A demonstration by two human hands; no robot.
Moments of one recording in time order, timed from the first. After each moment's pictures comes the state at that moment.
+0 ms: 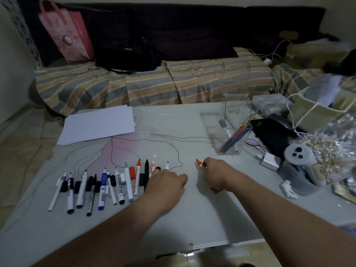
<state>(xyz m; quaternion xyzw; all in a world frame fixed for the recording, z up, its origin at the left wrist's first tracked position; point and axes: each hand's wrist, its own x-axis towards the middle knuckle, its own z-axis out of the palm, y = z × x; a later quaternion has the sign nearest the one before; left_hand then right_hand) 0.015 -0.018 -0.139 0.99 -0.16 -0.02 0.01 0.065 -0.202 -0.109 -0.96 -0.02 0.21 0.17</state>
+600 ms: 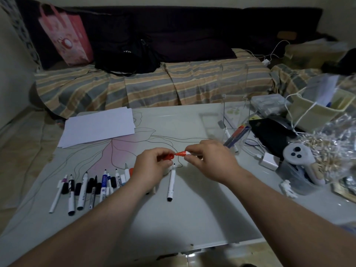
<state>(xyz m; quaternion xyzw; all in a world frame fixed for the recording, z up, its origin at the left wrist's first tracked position) 0.036 0.011 -0.099 0.87 0.05 0.05 0.48 0.063 -0.196 -0.075 -0.96 -0.22 -0.08 0.16</state>
